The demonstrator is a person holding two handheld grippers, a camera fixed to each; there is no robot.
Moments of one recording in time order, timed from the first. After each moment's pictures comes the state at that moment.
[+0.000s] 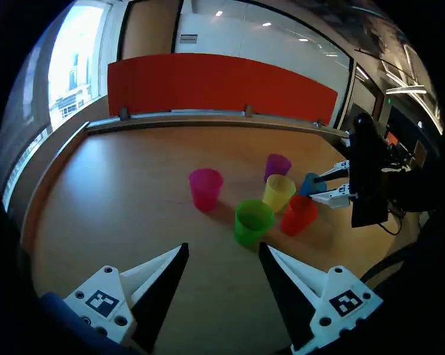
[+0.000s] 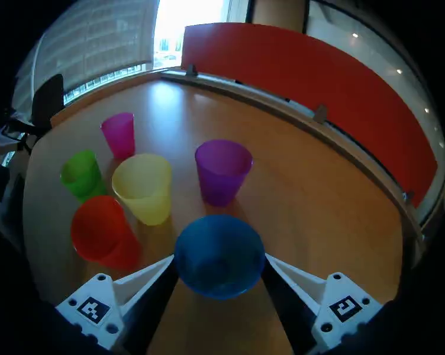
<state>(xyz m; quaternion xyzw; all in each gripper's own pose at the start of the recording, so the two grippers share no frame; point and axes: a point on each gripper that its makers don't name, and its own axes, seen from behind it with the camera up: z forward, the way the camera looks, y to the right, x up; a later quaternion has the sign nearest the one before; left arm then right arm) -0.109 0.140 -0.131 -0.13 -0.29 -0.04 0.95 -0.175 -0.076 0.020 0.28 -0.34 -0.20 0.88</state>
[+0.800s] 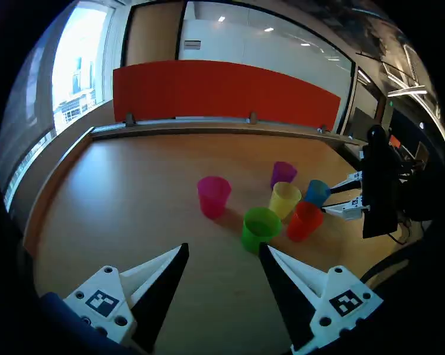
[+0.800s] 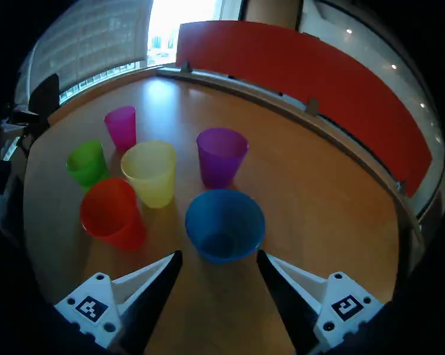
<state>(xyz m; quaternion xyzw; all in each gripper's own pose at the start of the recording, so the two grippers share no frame) -0.100 0.127 -0.126 -0.12 -0.27 -0.04 0.96 -0.172 -0.059 -0.013 0.25 -0.35 -0.19 0.88</state>
